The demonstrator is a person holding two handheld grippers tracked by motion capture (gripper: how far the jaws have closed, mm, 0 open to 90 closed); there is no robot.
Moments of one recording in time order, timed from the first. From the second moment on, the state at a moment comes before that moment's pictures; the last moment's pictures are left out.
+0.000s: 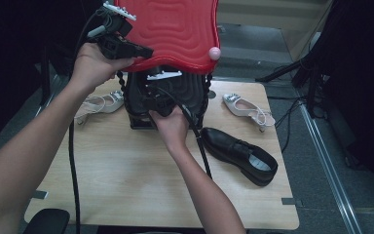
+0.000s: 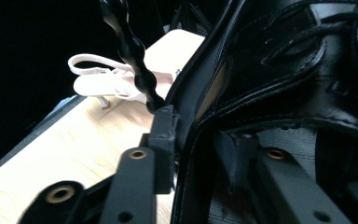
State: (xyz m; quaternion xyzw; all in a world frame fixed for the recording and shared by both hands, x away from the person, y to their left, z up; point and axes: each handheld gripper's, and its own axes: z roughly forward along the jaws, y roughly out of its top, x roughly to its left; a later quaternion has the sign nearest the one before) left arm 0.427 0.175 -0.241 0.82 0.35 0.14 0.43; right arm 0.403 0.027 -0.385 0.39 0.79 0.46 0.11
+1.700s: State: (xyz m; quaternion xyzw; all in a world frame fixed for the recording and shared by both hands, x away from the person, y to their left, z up) left arm 0.427 0.176 -0.242 0.82 0.35 0.14 0.42; right arm 0.354 -0.030 -0.403 0.35 0.83 0.43 0.07
